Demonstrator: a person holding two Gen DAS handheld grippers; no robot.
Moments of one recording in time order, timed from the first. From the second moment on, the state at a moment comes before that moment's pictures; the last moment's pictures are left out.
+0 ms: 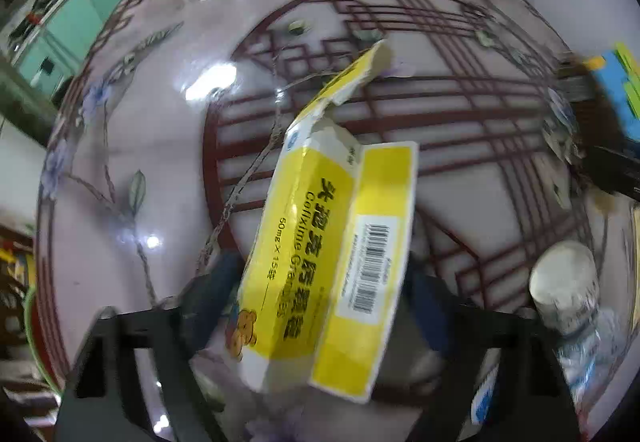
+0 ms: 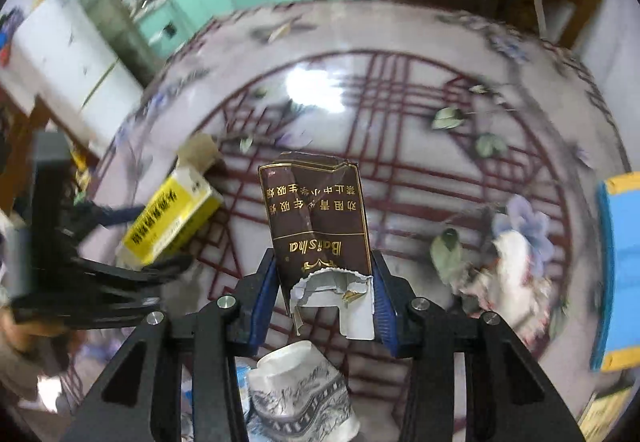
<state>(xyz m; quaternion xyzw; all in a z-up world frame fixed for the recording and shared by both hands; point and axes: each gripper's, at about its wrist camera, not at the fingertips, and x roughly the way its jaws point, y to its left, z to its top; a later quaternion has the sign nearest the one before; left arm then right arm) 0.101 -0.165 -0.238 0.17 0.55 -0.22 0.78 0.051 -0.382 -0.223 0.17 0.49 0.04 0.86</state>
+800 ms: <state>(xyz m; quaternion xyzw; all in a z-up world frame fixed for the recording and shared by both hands) 0.050 -0.056 -0.121 0.10 0.45 -0.19 0.87 0.002 -0.268 -0.120 0.16 0.42 0.01 0.89</state>
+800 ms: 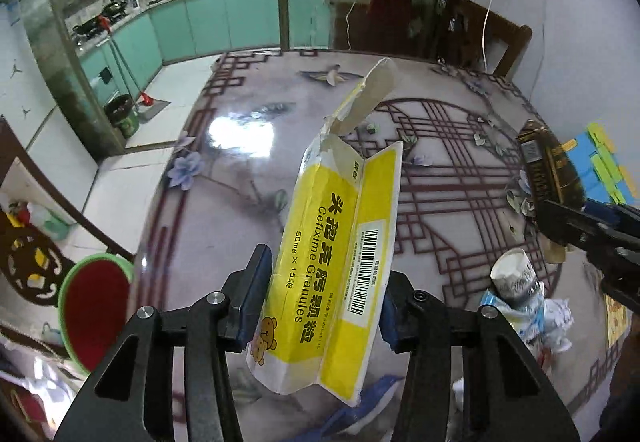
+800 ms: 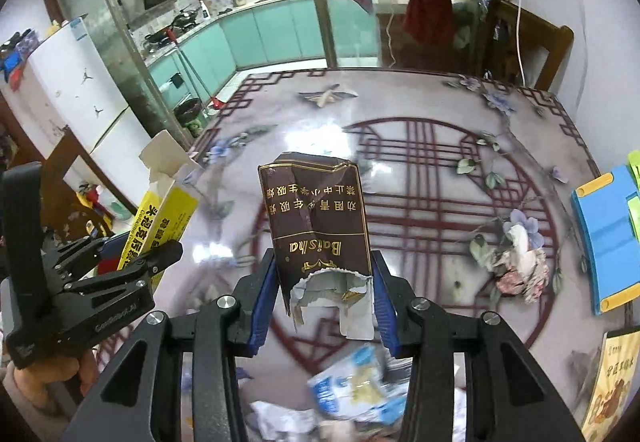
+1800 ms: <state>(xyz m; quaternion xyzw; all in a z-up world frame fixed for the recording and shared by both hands) 0.064 0.095 -0.119 0.06 0.45 -0.17 0.87 -0.001 -0.108 -0.093 0.14 0.43 0.03 0.89</state>
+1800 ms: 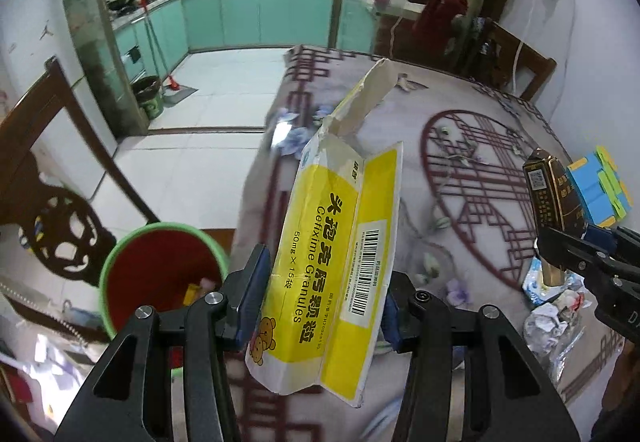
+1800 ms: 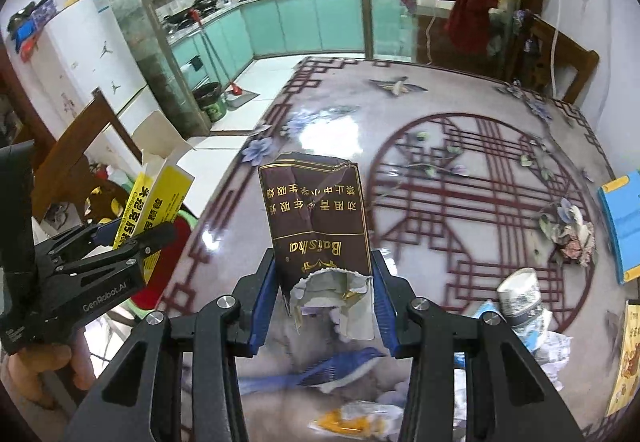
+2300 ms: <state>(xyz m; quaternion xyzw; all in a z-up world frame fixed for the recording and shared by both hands) 0.077 0.167 -0.128 0.03 0.47 -0.11 0.88 0.025 -0.040 -0.084 0.11 0.43 0.09 0.89</state>
